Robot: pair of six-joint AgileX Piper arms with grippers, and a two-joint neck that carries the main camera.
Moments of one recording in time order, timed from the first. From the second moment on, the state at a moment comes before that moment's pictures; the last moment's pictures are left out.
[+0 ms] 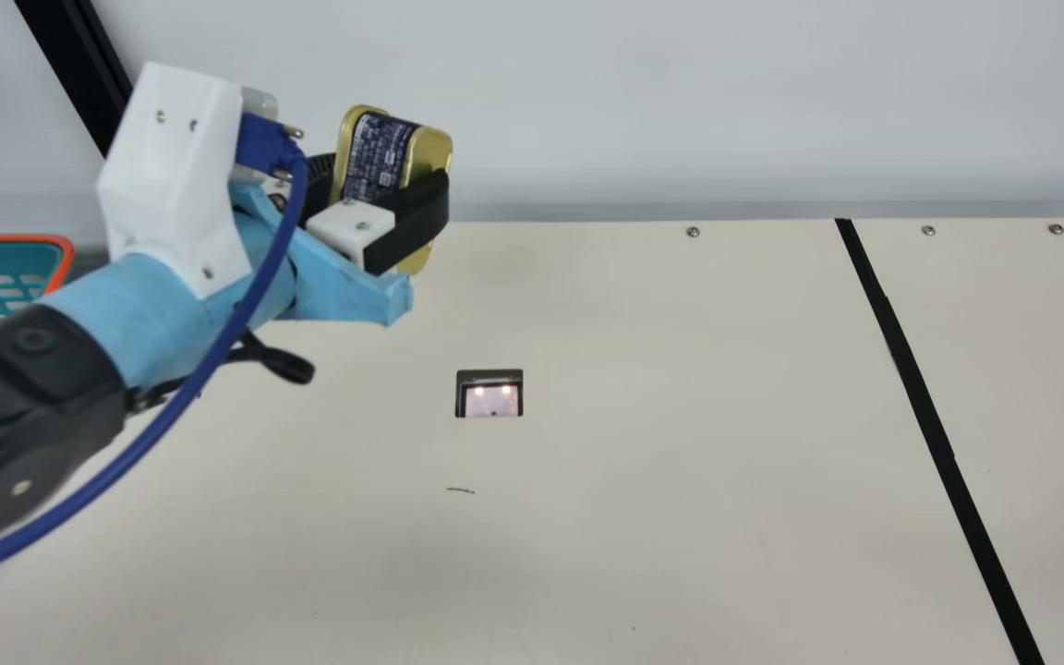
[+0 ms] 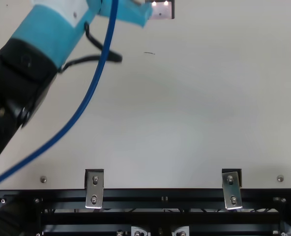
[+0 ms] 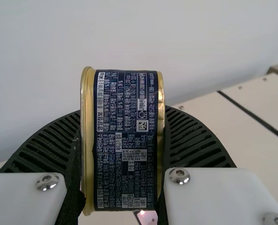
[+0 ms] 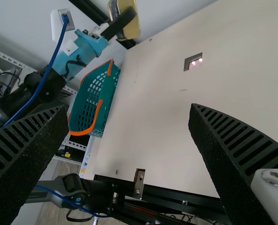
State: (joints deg) left arm -28.6 84.8 -56.0 16.6 -2.7 -20.9; right arm 19.5 21.0 -61.1 18.5 70.0 35.3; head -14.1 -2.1
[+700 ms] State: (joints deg) left arm -27.0 76.3 -58.9 -10.8 30.3 31.5; right arm 19.5 21.0 -61.1 18.5 70.0 35.3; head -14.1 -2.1
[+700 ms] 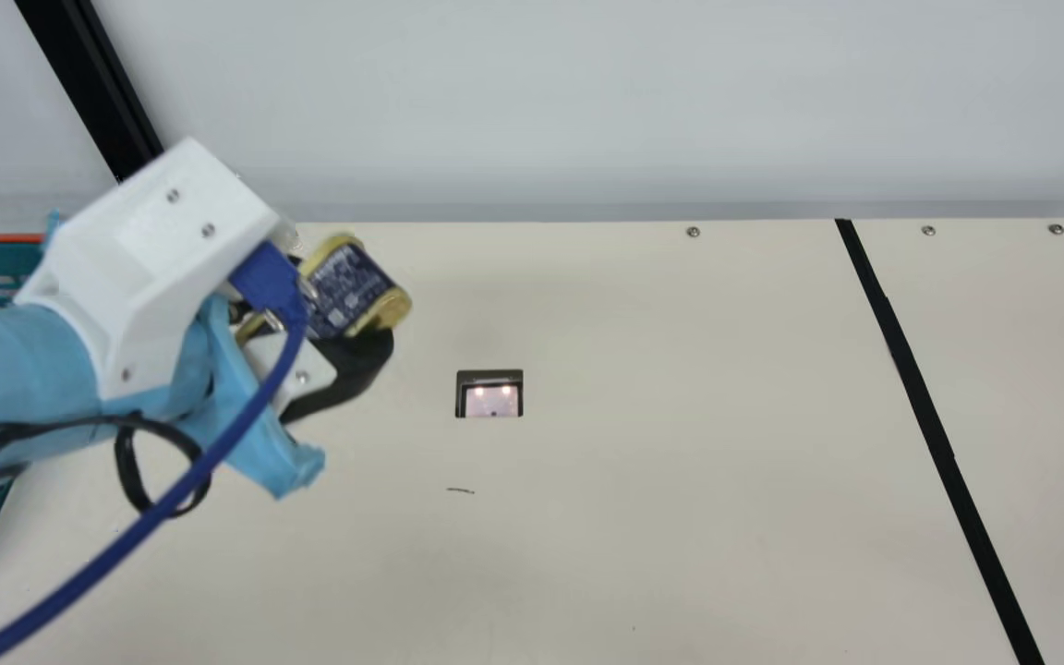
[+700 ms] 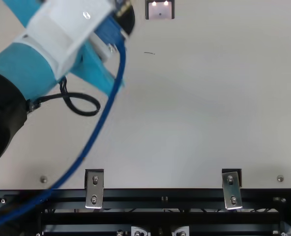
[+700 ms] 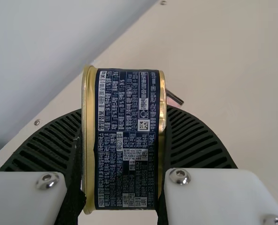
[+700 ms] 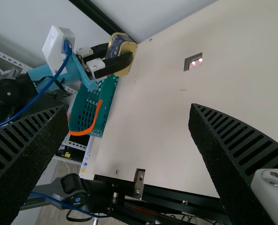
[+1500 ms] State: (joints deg) left arm -25.9 90.6 -60.4 -30.3 47.0 80.8; right arm 19.5 21.0 -61.1 18.5 70.0 35.3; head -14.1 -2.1
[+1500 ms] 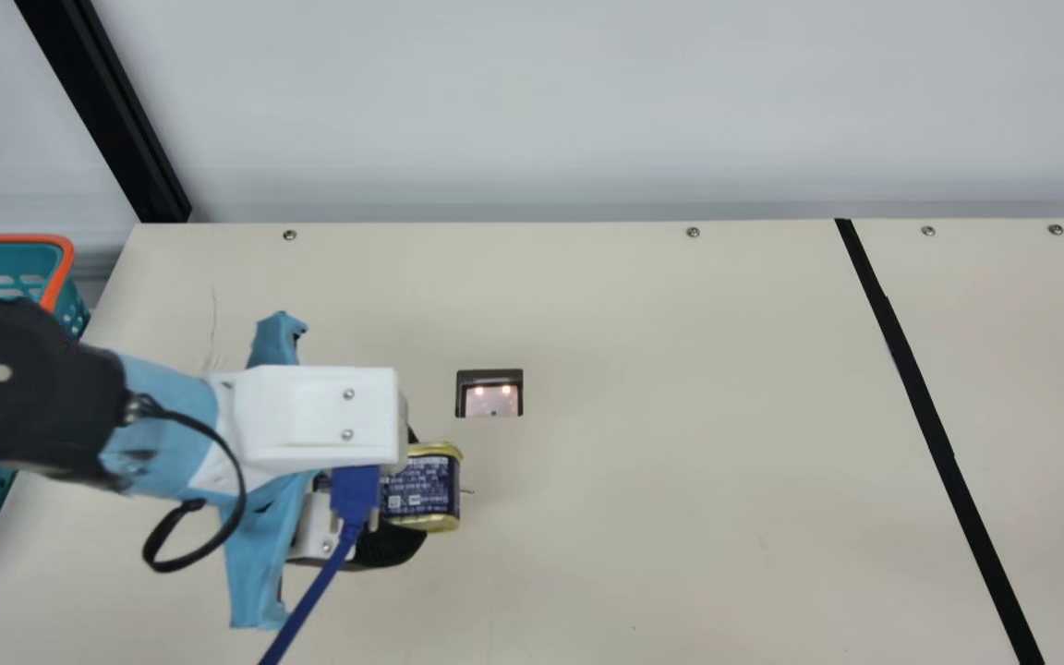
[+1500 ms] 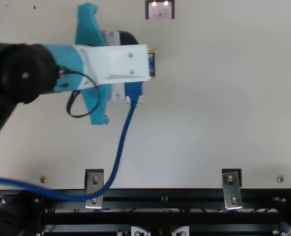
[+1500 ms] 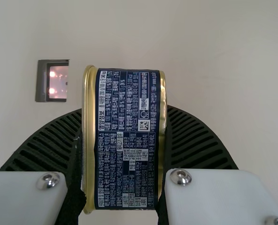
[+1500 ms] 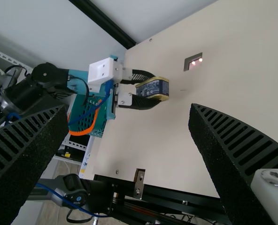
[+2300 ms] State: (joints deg) left arm -36.2 101.8 -62.1 -30.6 42.1 75.9; right arm 19.5 21.0 -61.1 18.5 70.0 35.3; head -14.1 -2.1
